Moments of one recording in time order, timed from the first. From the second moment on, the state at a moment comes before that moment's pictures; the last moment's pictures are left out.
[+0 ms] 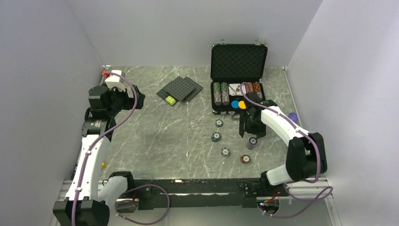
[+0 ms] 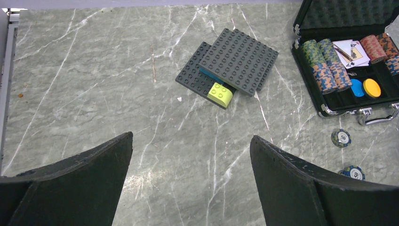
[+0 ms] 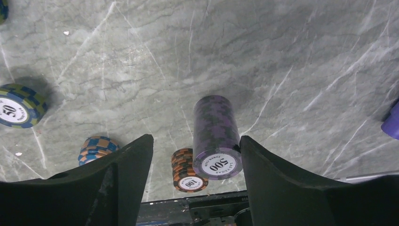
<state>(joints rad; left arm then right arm) 0.03 0.94 0.93 -0.30 0.26 -0.07 0.27 1.44 0.98 -0.92 0.13 0.40</state>
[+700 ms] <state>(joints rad) 0.03 0.93 0.94 -0.30 0.26 -0.07 0.28 1.43 0.92 -0.94 0.16 0.42</state>
